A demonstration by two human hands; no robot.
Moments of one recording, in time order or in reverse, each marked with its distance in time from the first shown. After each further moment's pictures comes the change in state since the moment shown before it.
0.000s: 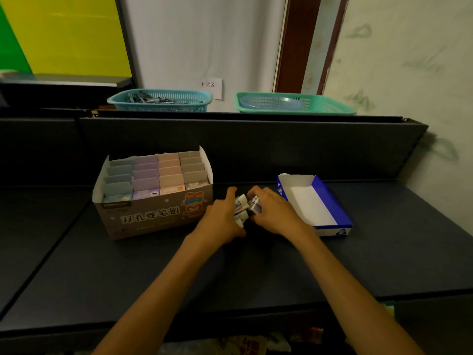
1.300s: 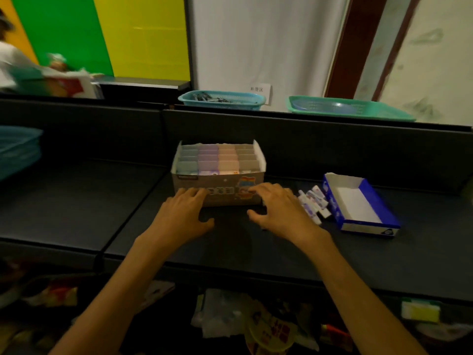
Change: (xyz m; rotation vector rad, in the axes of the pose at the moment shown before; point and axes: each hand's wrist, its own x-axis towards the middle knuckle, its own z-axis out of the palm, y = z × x) left_hand -0.134 -0.078 -0.089 0.469 0.200 -0.082; right_hand -0.047 -0.115 0.010 -0.172 0.009 -0.281
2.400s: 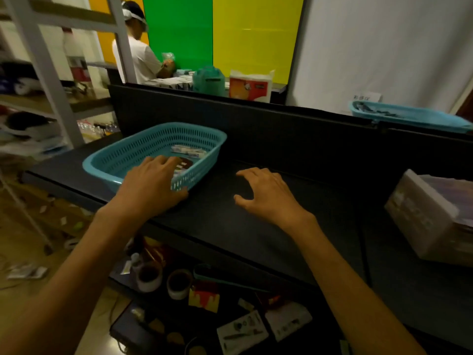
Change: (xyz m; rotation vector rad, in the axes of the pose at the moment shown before) left_hand -0.102 -0.499 -0.117 0.149 0.151 -0.357; right_hand 0.253 -0.431 0.170 0.051 -0.055 -0.276
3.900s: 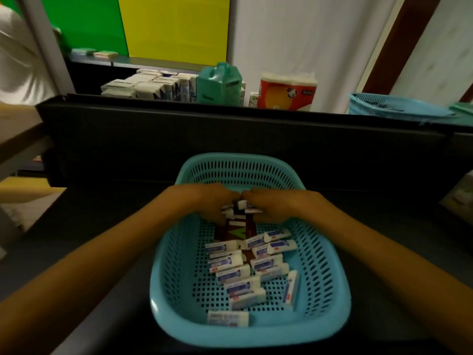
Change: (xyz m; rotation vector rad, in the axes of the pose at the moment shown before) left_hand 0.293 -0.154 0.109 0.034 -0.704 0.855; right_hand 0.273 -0.075 0.091 -0.221 -0.714 0.382
